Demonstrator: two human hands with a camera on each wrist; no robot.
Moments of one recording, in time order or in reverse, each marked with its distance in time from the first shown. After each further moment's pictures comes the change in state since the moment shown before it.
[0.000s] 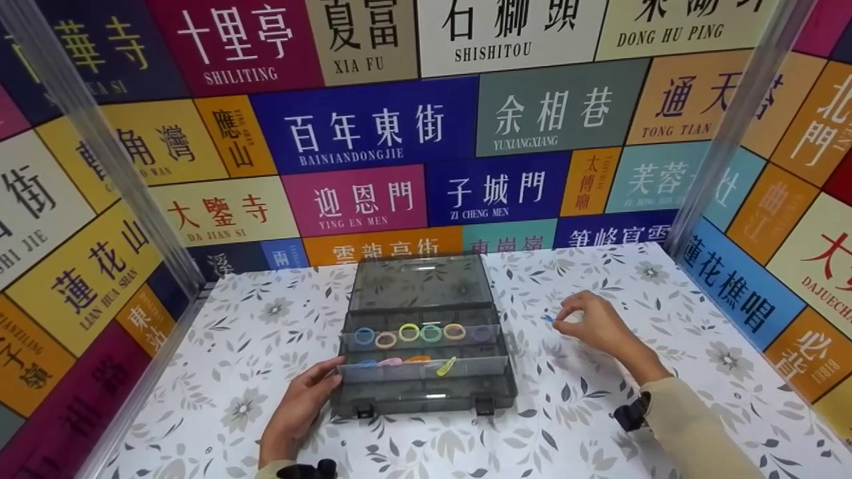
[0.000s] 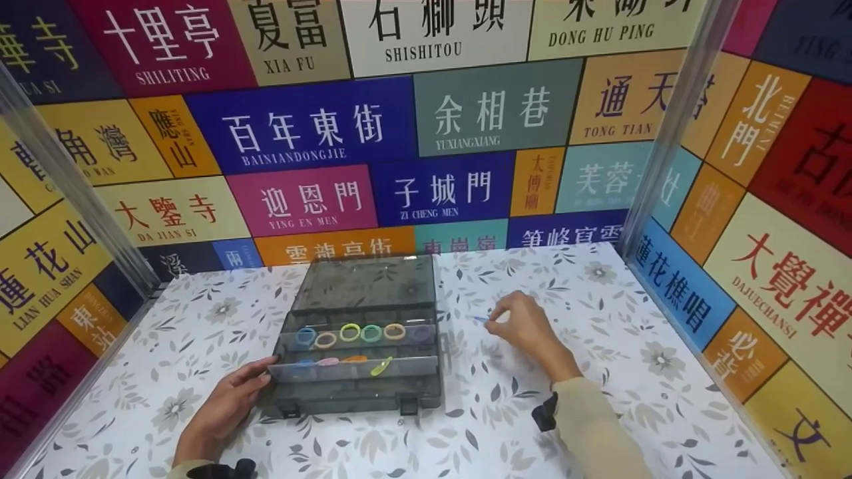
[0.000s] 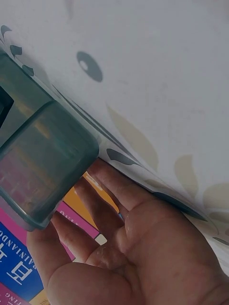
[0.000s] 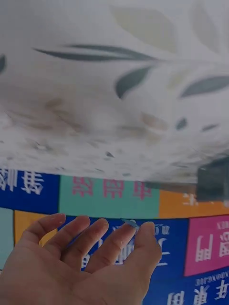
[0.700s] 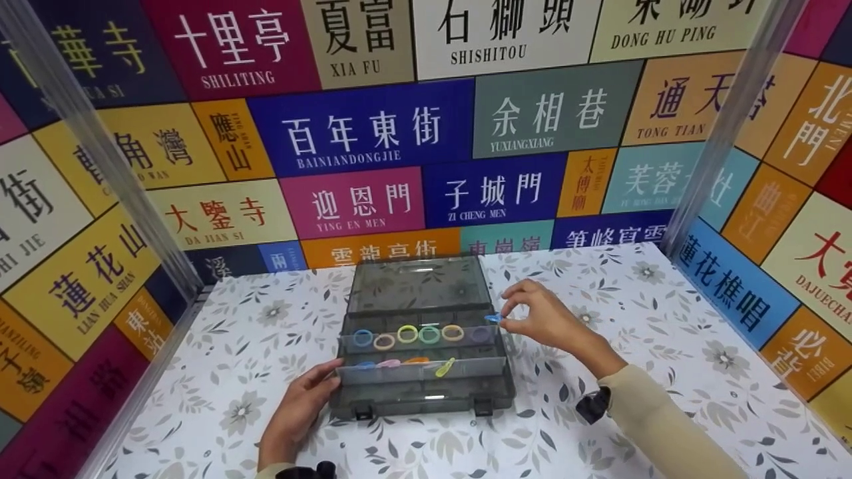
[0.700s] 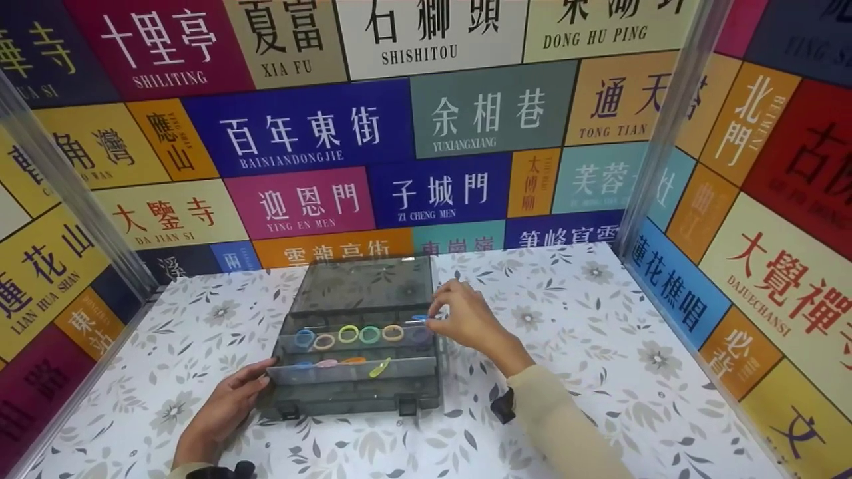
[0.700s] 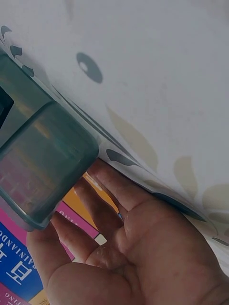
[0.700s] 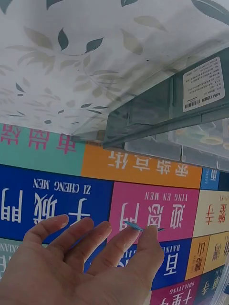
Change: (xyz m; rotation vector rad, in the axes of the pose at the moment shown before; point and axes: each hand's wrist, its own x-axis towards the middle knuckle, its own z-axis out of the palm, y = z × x) left_hand 0.000 -0.001 0.000 -0.001 0.003 -0.005; right_hand 0.012 -0.089 0.021 0.067 -0.074 -0.183
